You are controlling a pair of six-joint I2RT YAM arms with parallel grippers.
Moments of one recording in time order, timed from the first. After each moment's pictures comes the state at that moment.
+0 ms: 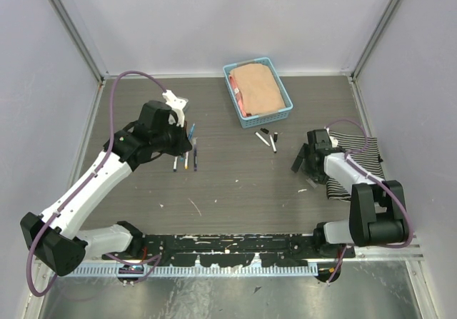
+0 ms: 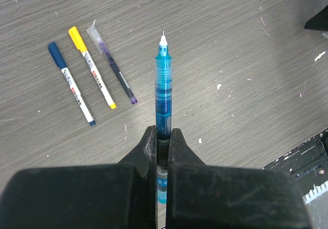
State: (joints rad) left arm -0.57 1.18 1.17 -0.71 0.06 -0.24; right arm 0.08 1.35 0.67 -0.48 0.15 0.55
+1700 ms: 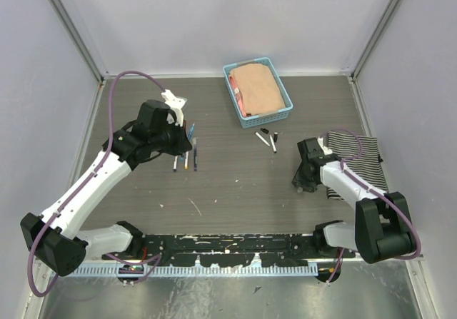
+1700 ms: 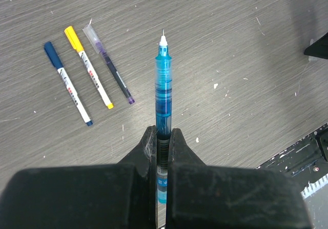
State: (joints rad) left arm -0.55 1.18 1.17 -0.71 0.09 -0.24; right arm 0.21 1.25 0.61 -0.60 0.16 0.69
